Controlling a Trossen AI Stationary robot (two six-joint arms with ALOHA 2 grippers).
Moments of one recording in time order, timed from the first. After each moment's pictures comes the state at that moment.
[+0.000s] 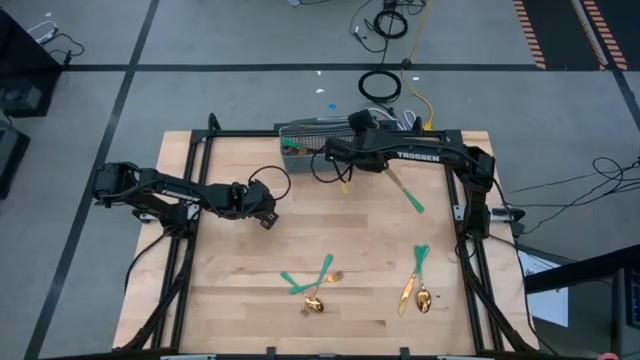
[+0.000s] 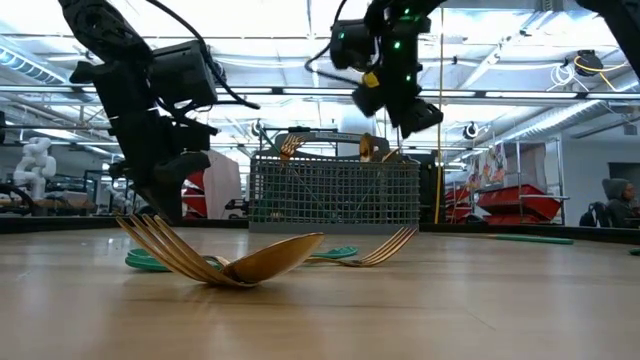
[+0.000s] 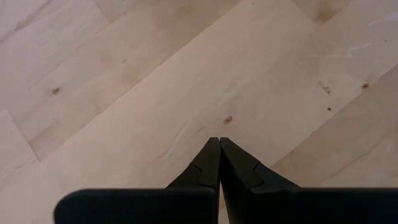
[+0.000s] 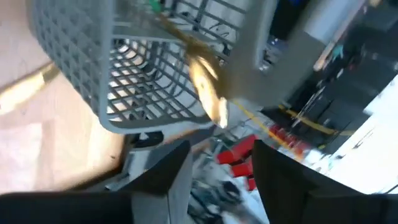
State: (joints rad) left arm 0.08 1.40 0.58 -0.42 -0.36 -0.72; right arm -0.30 1.91 1.68 -1.21 0.96 -0.61
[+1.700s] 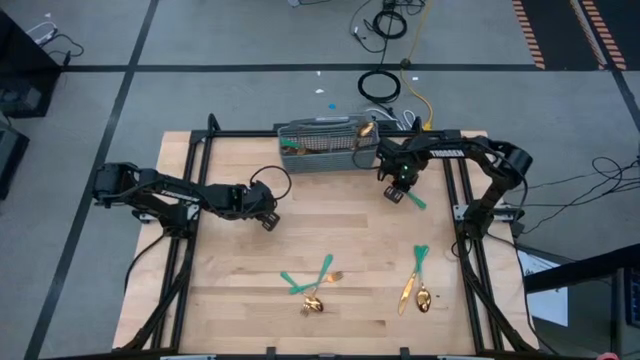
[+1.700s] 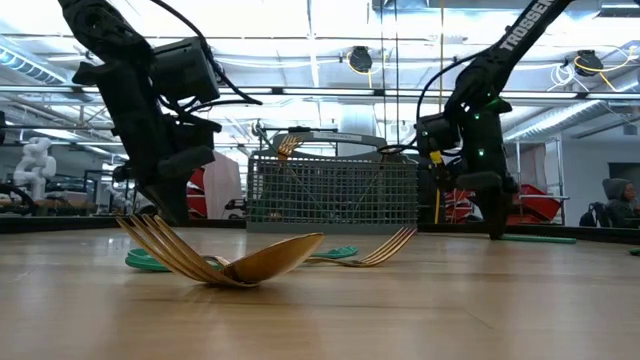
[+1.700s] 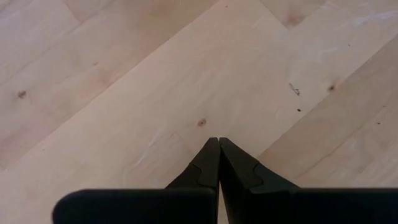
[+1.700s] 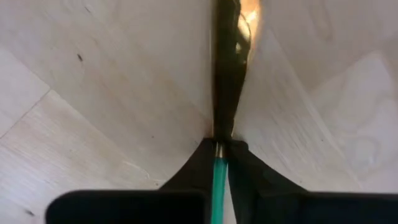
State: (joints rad) left arm 0.08 1.40 0.58 -0.37 -0.31 -0.72; right arm -0.66 1.74 0.88 -0.80 0.03 0.04
